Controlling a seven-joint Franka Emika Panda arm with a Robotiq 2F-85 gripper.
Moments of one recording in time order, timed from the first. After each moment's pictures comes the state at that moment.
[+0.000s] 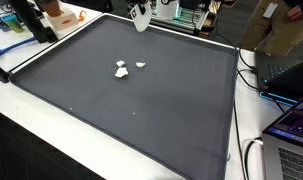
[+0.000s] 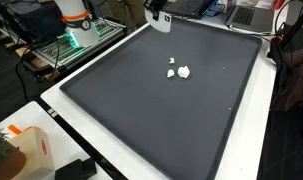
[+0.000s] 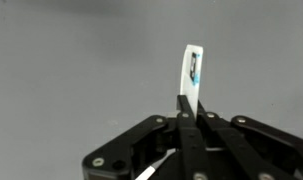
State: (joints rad) arm 0.01 0.03 0.02 -2.13 0.20 1.88 -0.06
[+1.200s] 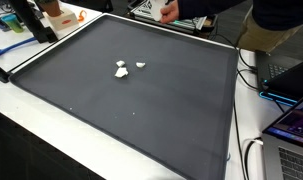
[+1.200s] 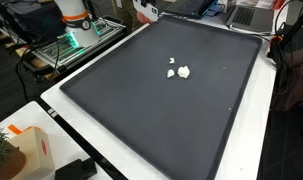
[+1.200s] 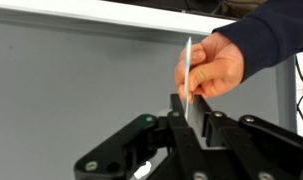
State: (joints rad) arm 0.03 -0.05 0.03 -2.14 0.21 1.66 -0.10
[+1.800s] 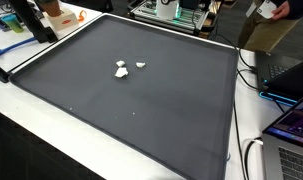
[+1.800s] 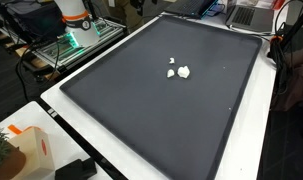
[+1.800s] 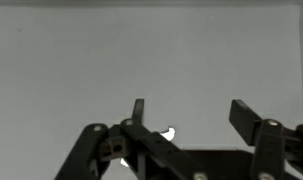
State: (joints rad) arm 0.00 -0.11 0.01 -2.24 0.20 1.87 -0.03
